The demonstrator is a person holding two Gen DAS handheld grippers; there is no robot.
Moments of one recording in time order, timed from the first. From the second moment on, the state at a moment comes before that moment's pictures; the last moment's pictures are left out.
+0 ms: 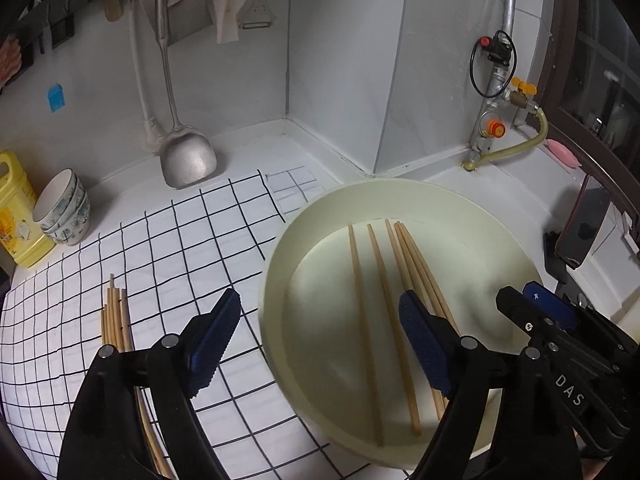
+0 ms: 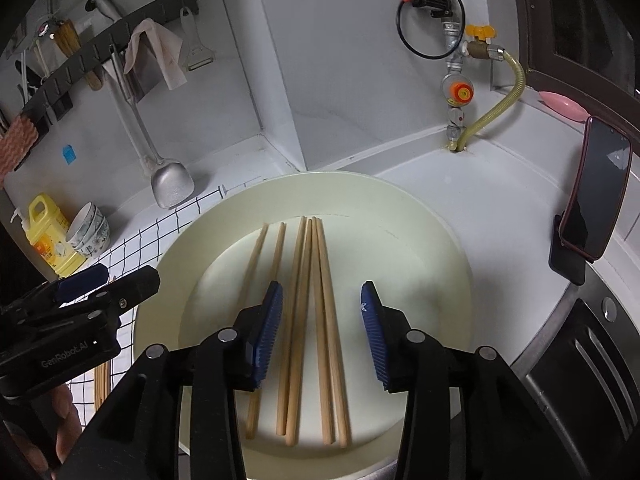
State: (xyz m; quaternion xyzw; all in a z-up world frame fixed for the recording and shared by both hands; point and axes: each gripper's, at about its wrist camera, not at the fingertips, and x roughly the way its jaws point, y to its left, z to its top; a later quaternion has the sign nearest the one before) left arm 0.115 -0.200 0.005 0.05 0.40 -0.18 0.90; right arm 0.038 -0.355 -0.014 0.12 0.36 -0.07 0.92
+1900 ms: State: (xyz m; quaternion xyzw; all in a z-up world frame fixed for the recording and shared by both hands) left arm 0.064 0.095 -0.075 -0.07 0.43 0.04 0.90; right arm 0.095 -0.080 -0.082 -0.02 0.44 0.16 0.88
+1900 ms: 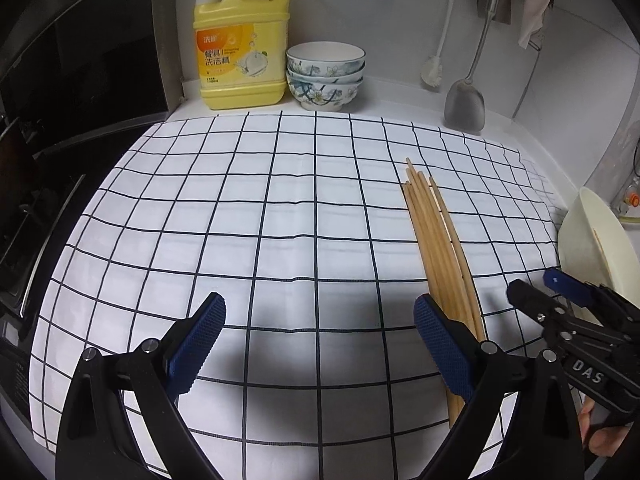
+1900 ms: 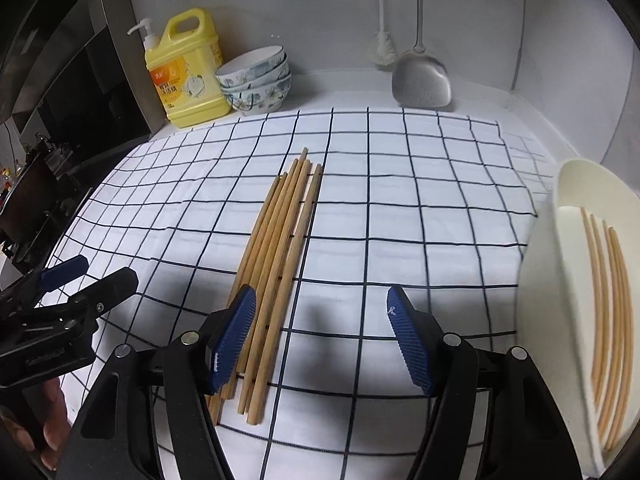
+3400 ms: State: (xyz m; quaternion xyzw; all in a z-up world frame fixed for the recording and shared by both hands) left arm 0.080 0.069 -0.105 -0.03 0.46 0.02 0.88; right arm 0.108 -0.096 -0.110 -0.08 0.46 0.12 0.88
